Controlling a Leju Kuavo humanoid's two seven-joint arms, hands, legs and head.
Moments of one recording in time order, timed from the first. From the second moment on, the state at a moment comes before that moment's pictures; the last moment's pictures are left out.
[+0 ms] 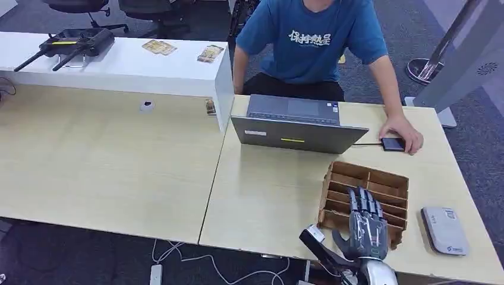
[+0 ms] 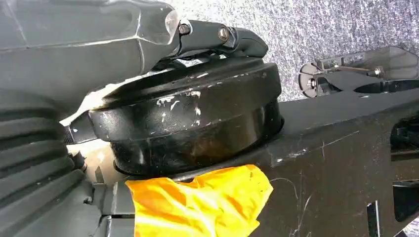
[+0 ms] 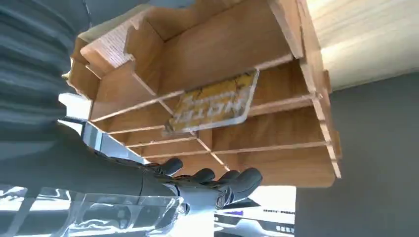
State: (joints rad) left arm -0.15 -0.06 -1.47 -0.12 1.56 0.27 0.03; right arm -0.09 -0.17 0.44 -1.34 1.24 -0.34 0.32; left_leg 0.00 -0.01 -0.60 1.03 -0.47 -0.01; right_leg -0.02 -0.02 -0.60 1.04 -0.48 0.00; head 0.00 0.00
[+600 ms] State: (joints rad) left arm -0.15 -0.06 -1.47 -0.12 1.56 0.27 0.02; right arm -0.09 -0.17 0.44 -1.39 1.21 -0.34 0.30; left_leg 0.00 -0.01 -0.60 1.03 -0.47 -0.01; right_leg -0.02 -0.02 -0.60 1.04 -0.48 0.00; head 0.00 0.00
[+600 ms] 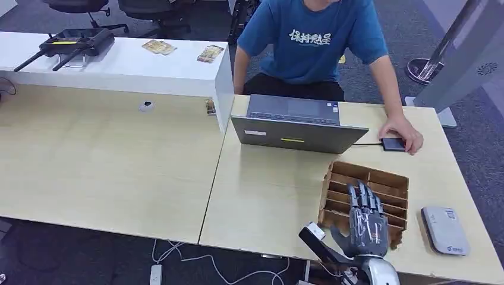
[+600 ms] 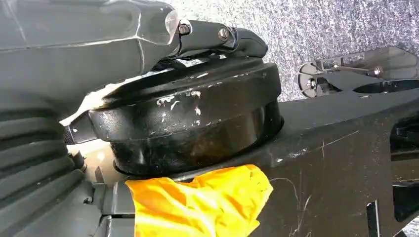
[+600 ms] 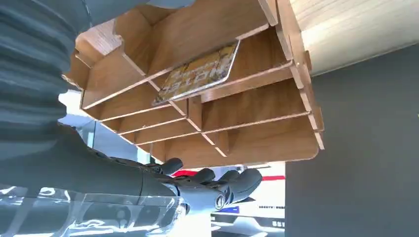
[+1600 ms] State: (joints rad) left arm -0.15 -0.06 -1.47 -0.12 1.56 0.27 0.02; right arm -0.08 -0.19 0.46 -1.41 1.20 -0.34 0.30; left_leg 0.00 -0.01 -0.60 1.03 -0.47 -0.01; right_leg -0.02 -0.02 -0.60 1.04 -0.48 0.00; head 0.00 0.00
